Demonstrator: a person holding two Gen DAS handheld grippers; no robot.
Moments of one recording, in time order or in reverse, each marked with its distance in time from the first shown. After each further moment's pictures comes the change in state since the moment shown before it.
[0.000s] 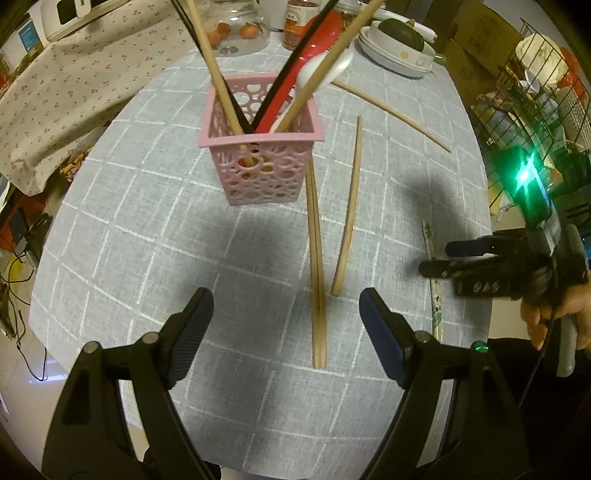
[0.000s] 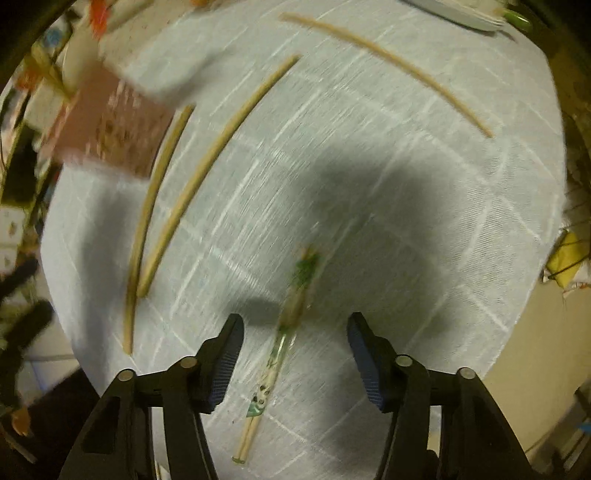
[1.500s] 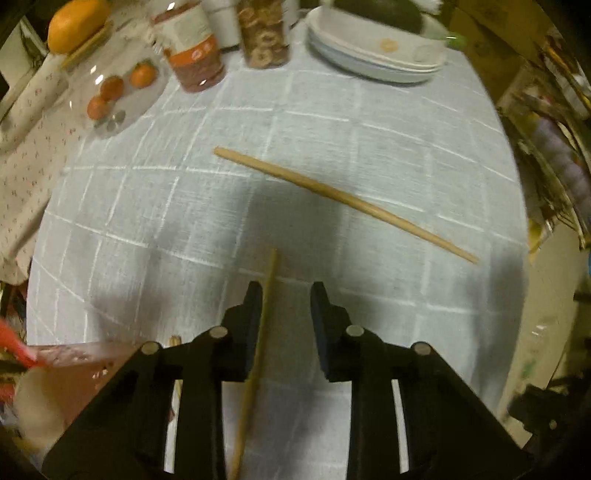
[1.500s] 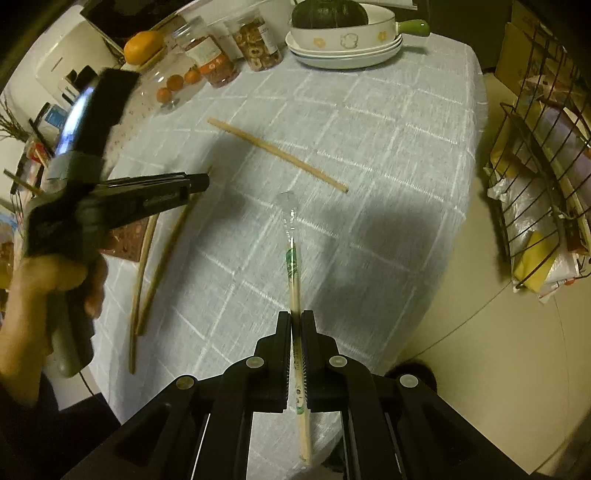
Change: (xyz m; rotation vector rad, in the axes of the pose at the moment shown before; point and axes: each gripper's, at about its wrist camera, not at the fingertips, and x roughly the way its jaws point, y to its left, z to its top) left arm 0.128 -0.120 0.168 0.085 0.046 0.132; right arm -0.076 -0.119 0.003 0.181 -0.215 0.126
